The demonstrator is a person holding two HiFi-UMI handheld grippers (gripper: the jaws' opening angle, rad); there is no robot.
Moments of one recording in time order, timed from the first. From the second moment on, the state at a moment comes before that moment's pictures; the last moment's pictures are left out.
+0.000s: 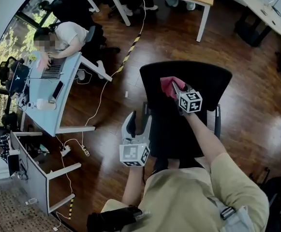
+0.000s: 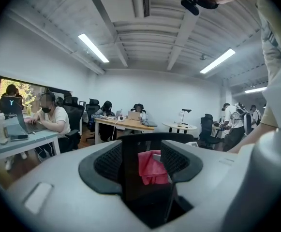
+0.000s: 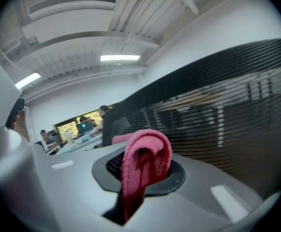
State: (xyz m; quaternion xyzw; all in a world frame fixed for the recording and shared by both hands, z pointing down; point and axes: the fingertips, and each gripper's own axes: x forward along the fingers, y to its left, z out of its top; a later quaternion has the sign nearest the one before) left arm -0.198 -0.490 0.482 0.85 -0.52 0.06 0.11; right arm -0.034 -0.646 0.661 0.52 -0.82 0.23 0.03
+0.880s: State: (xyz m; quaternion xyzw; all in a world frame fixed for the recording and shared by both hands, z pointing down) left arm -0.178 -0.489 0.470 0.85 -0.51 0.04 0.13; right arm -0.138 -0.614 0.633 0.33 -0.92 0.22 0.05
